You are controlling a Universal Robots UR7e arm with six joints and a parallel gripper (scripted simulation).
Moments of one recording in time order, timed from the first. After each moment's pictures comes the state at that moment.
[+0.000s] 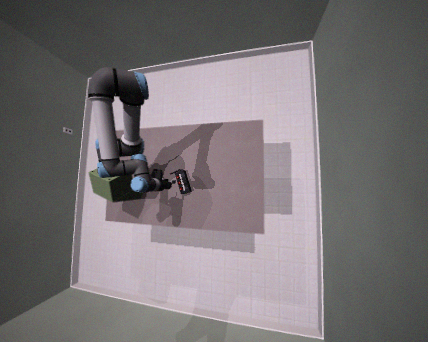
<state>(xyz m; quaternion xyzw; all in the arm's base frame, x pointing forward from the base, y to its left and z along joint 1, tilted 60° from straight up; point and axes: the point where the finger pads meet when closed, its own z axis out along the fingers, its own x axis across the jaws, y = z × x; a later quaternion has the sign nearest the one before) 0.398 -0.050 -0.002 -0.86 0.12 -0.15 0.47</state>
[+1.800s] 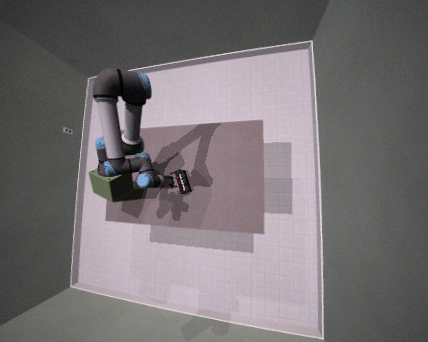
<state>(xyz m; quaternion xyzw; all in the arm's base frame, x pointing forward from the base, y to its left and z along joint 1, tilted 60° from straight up) 0.436 -0.031 -0.020 -0.49 0.71 0.25 0.44</state>
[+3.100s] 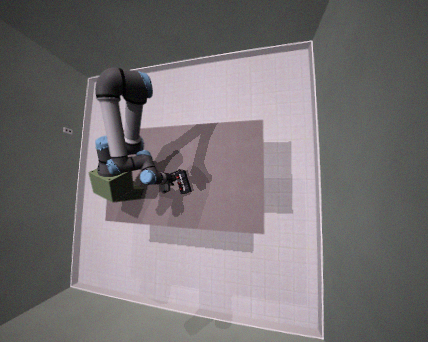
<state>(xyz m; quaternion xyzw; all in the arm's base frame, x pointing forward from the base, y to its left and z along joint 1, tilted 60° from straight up) 0.432 -0.012 -0.035 -0.13 0.86 0.41 0.28</state>
